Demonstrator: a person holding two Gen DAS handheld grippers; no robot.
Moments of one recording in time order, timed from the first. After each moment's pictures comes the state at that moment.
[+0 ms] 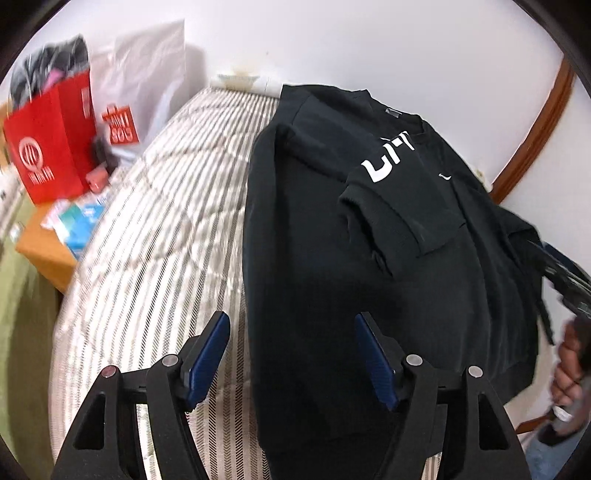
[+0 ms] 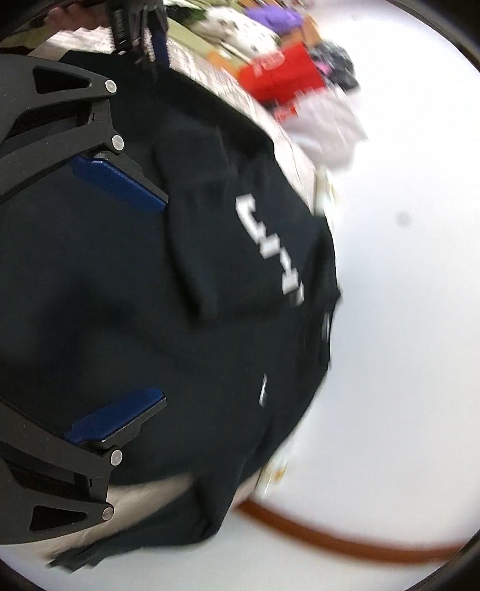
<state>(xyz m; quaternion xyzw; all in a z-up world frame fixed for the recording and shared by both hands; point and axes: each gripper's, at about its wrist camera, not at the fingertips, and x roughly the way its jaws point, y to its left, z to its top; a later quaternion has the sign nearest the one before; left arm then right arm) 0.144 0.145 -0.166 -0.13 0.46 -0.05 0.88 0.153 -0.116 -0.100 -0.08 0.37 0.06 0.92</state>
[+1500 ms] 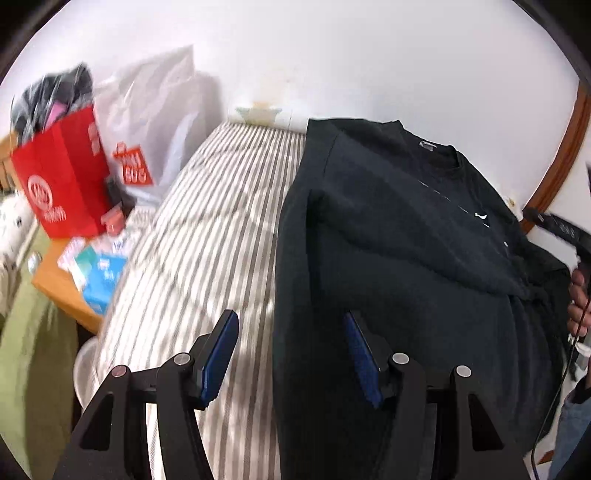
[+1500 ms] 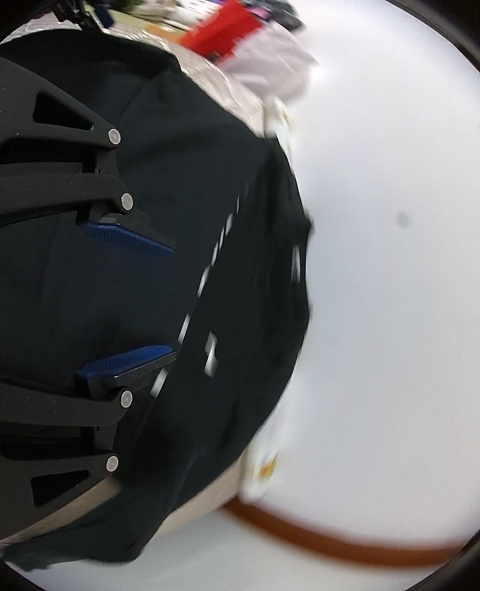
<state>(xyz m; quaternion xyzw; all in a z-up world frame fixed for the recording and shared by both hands) 0.213 0.152 -0.147 -0.08 0.42 0.02 0.90 0.308 -0.167 -0.086 -0.04 0.37 0.02 0.93</state>
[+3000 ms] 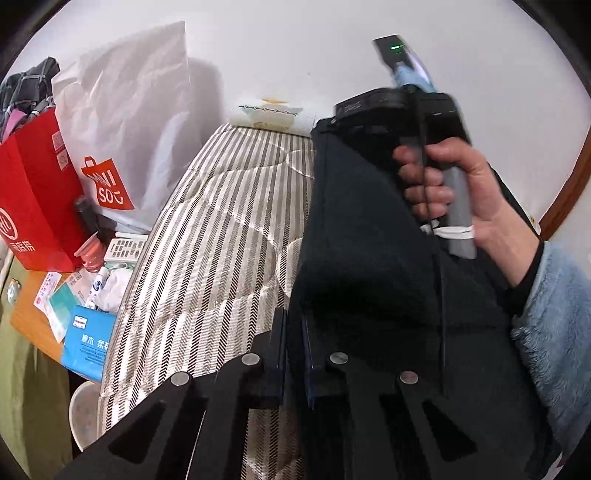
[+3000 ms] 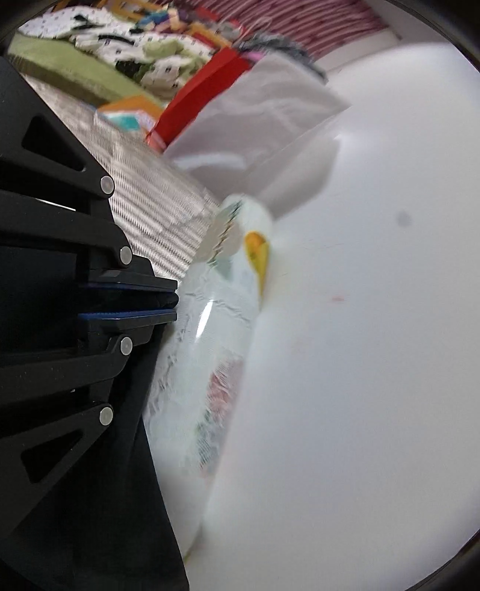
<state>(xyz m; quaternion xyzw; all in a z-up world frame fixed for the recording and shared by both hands) 0.306 0.202 -0.184 -0.10 0.43 -0.01 0.90 0.568 0.110 -0.182 -0.02 0.41 0.28 0.87</state>
